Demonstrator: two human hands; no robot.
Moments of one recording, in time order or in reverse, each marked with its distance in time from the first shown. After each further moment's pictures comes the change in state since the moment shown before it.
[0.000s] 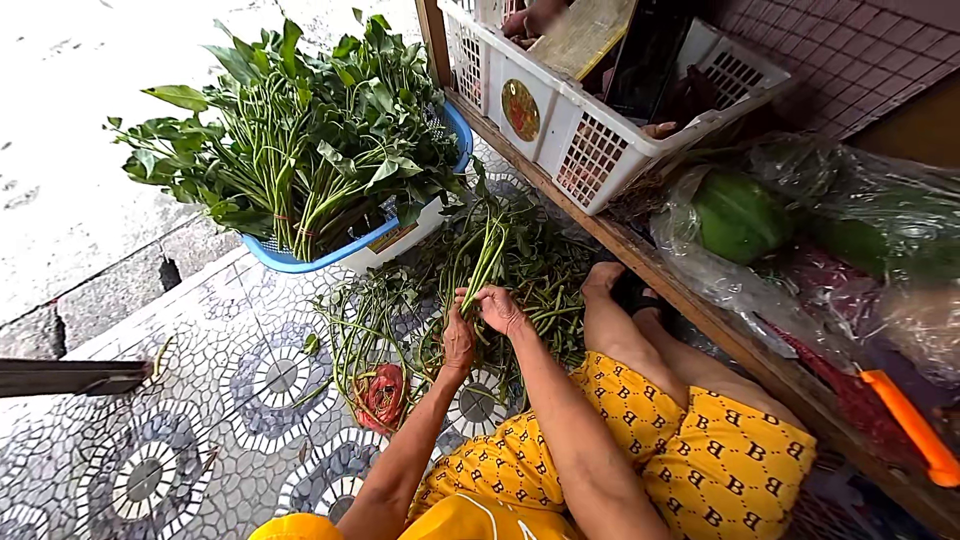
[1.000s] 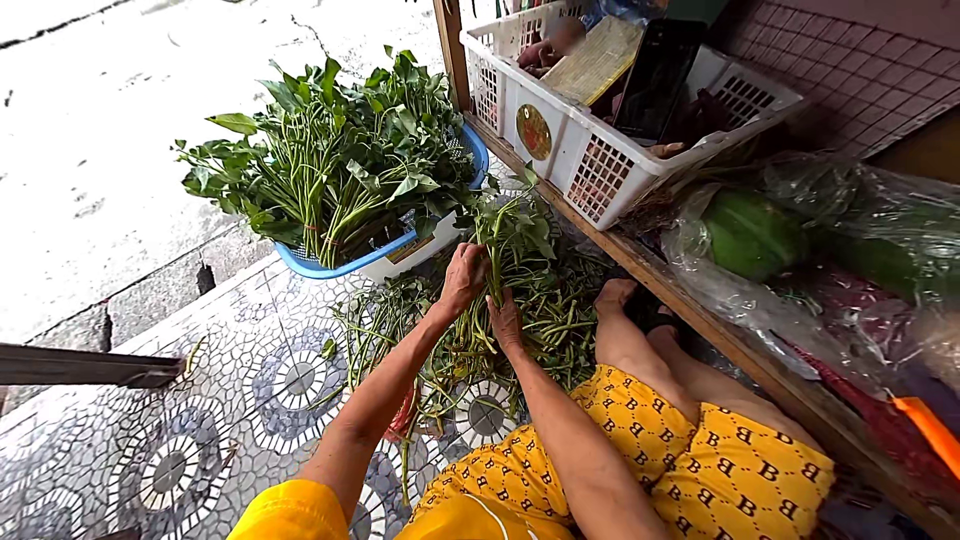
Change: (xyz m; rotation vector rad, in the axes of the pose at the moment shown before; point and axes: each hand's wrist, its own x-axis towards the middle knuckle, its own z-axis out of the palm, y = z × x) left_hand 0.120 0.073 -0.090 -0.104 -0.121 0.479; right_hand -0.001 0.021 0.011 -0.895 0.515 -0.402
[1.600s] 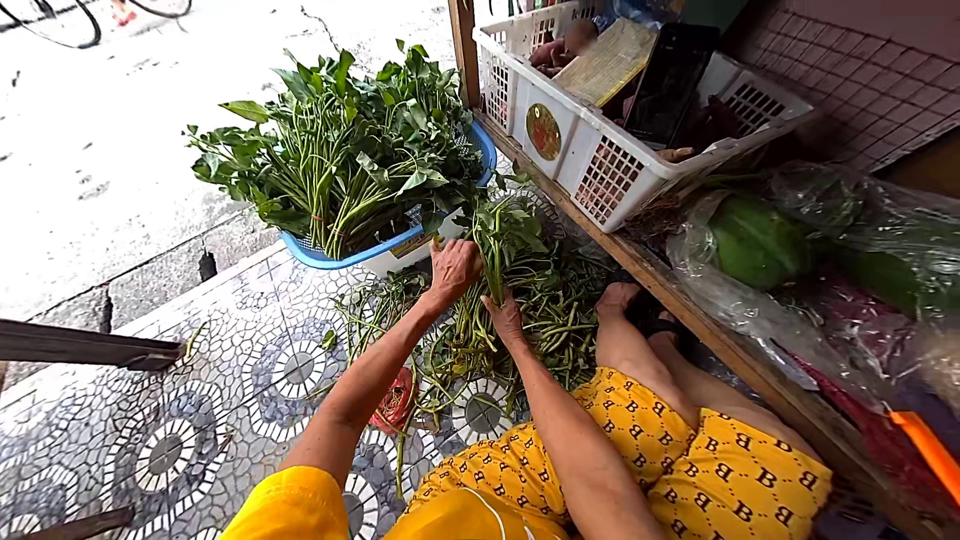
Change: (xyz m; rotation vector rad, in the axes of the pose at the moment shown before) left_hand -0.007 -0.003 -0.028 0.388 -0.055 0.081; right_hand 0.008 0.005 -0.001 0.122 -0.147 0.028
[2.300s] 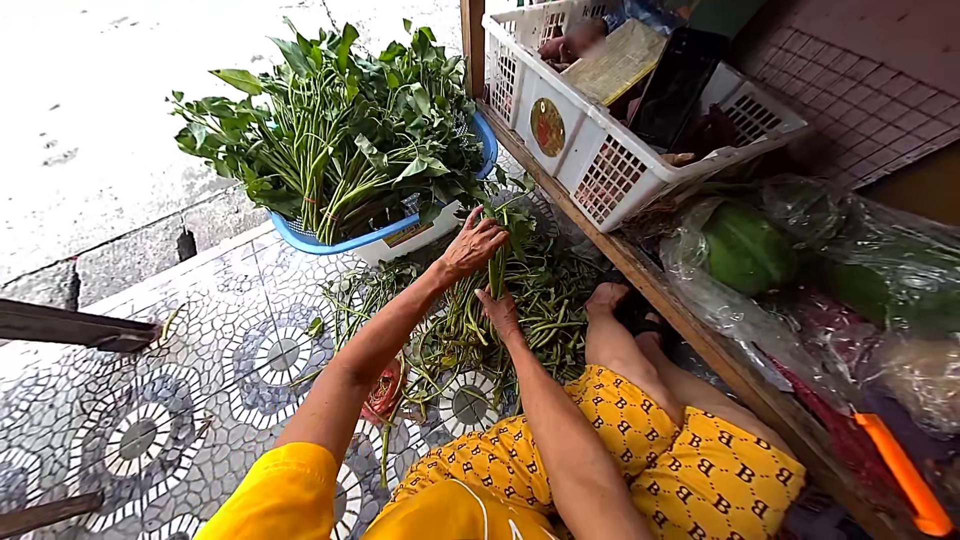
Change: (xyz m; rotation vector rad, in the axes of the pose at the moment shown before) left_hand 0.057 -0.012 0.035 0.076 0.108 0.547; right_hand 0.006 0.009 0.001 0.279 -0.029 0.037
